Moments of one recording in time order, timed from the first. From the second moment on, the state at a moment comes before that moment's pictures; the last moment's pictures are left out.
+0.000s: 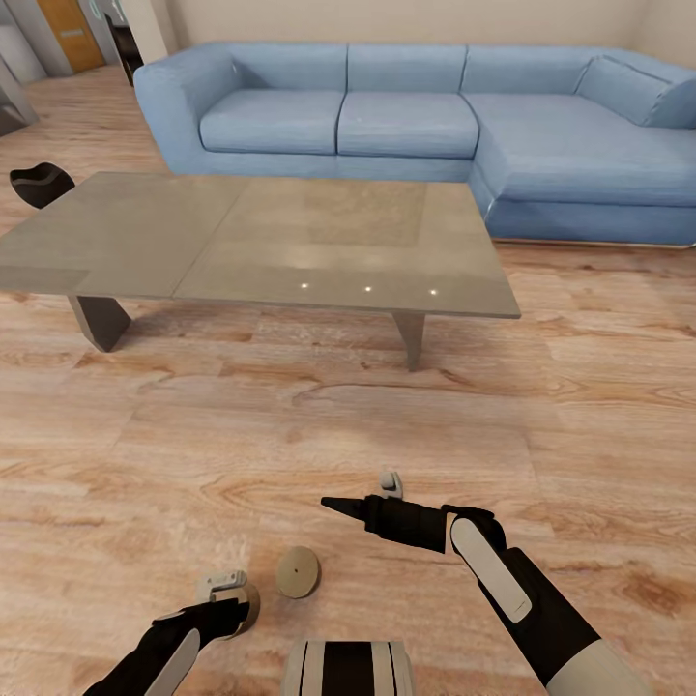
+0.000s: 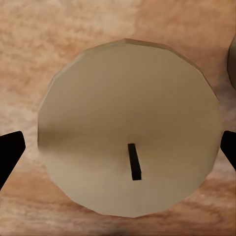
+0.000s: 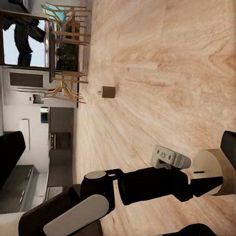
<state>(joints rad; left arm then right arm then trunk) -0.32 0.16 -0.31 -0.88 0.54 0.43 0.22 -0.51 -0.11 0.43 -1.21 -0.98 0.74 0.54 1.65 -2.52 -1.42</state>
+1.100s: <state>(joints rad) -0.32 0.16 -0.33 -0.88 0.54 0.43 0.20 -0.51 -0.11 0.43 -1.21 -0.98 0.74 0.54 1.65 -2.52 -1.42</state>
